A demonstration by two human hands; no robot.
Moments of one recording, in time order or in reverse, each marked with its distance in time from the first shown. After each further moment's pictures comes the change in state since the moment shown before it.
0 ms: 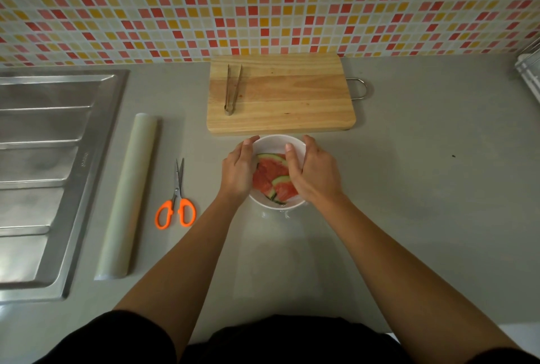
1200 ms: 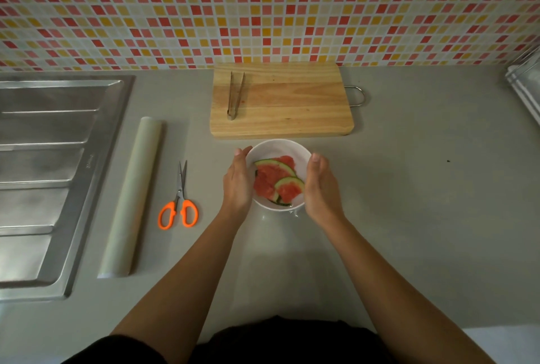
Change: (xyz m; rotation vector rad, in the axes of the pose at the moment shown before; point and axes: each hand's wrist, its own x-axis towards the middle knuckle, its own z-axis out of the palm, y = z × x) left_hand -0.025 0.003 0.000 -0.081 0.060 -0.070; right_hand -0.032 -0.002 -0.002 0.498 0.055 0.258
